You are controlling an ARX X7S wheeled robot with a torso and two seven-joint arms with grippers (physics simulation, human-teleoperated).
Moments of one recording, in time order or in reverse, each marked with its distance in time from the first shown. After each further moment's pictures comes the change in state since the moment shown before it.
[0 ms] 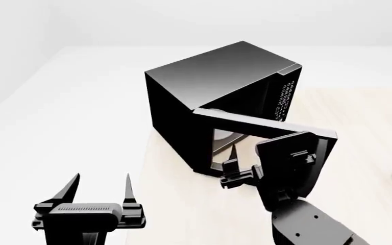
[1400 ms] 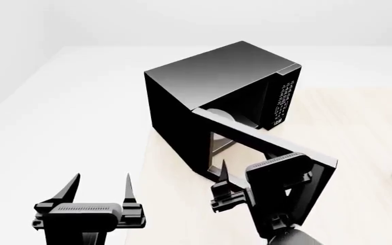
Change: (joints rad) left arm 0.002 0.013 -0.013 -0.004 0.007 0.000 0.020; right arm -0.120 0.016 -0.048 -0.199 -0.056 0.050 0.069
